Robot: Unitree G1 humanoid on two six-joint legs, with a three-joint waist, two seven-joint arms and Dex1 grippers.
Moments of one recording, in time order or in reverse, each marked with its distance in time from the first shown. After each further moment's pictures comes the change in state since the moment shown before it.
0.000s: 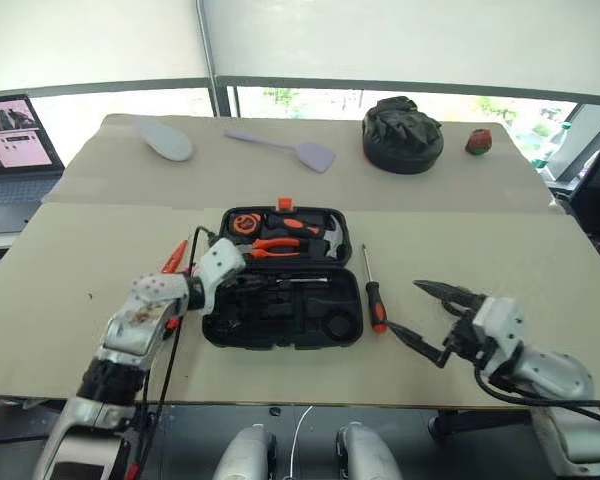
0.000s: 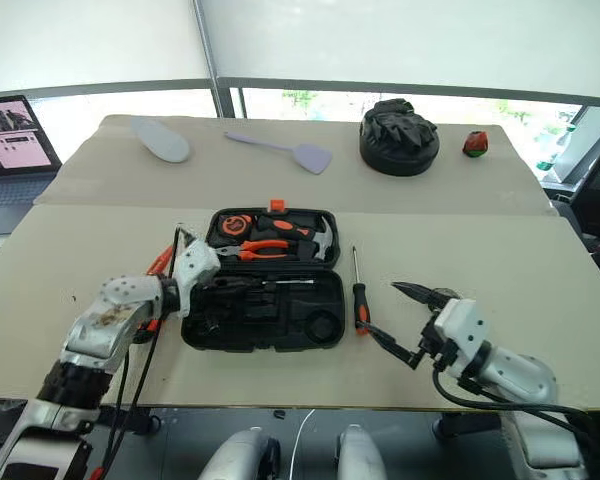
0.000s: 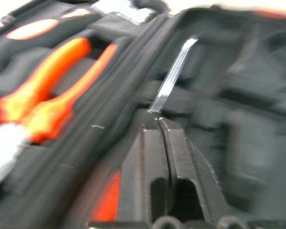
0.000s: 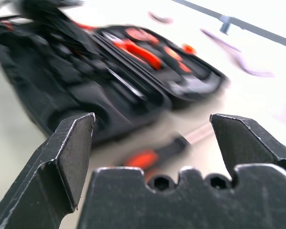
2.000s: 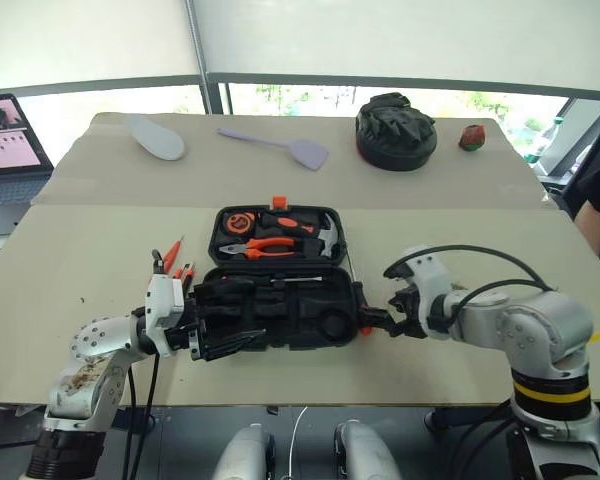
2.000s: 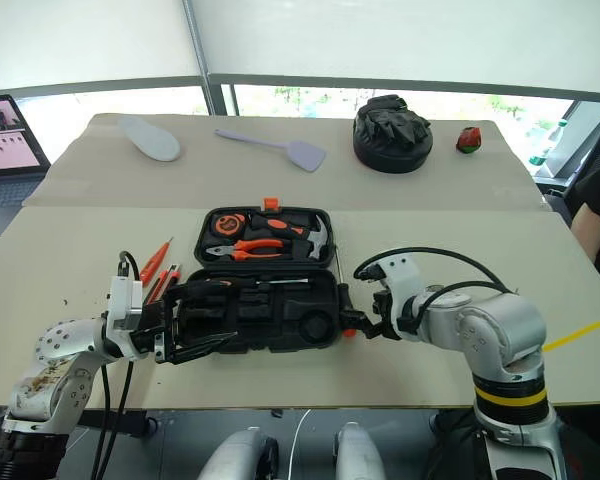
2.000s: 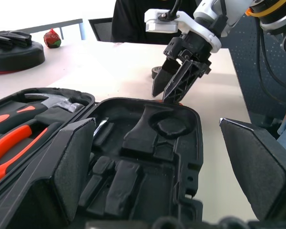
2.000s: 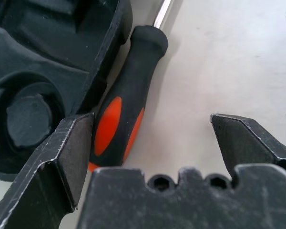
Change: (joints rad) left arm 0.277 -0.008 0.113 -0.189 -0.197 -0.304 -0.112; right arm -0.685 0.152 0.180 -0.147 0.342 1.647 -0.696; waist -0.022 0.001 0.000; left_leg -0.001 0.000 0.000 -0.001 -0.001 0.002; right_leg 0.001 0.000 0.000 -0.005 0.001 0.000
